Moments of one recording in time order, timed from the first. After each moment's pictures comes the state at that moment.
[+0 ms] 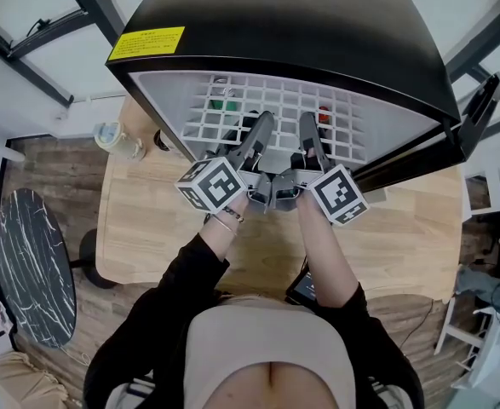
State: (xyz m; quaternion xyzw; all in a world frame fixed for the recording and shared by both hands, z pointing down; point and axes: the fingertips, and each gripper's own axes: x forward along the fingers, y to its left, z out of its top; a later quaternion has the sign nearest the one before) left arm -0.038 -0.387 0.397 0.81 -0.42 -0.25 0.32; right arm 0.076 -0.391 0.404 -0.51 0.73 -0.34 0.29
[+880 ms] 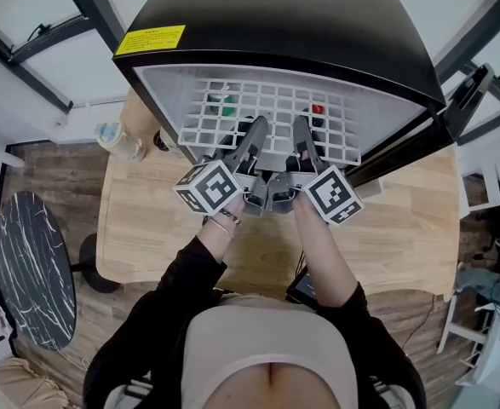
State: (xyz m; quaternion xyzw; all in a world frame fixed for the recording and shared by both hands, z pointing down) left arm -0.040 -0.367 0.397 0.81 -0.42 -0.25 0.32; right arm 0.073 -0.371 0.404 -0.51 0.74 -0.34 0.29
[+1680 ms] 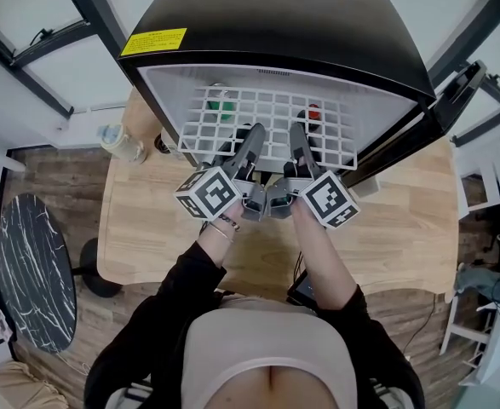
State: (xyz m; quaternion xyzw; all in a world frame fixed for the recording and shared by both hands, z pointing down) left arm -0.041 -0.353 0.399 0.81 -0.42 -0.25 0.32; right arm 0.072 -0.357 0.405 -0.51 0.74 -0.34 0.29
